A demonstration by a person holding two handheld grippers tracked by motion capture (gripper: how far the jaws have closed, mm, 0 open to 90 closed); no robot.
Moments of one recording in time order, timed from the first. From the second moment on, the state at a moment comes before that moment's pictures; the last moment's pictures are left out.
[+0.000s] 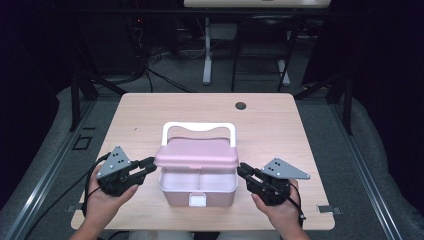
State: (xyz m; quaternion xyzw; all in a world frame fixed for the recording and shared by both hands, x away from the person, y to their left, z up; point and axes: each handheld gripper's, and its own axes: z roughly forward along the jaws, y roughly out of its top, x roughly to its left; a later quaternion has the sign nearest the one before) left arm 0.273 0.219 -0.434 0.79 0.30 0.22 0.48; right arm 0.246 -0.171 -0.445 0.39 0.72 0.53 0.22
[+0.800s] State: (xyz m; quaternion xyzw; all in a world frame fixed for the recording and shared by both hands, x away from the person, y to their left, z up) left arm 0.262 0.225 -0.457 0.80 0.32 0.20 0.46; right arm 0.237 -0.180 -0.463 0.40 0.74 0.51 0.18
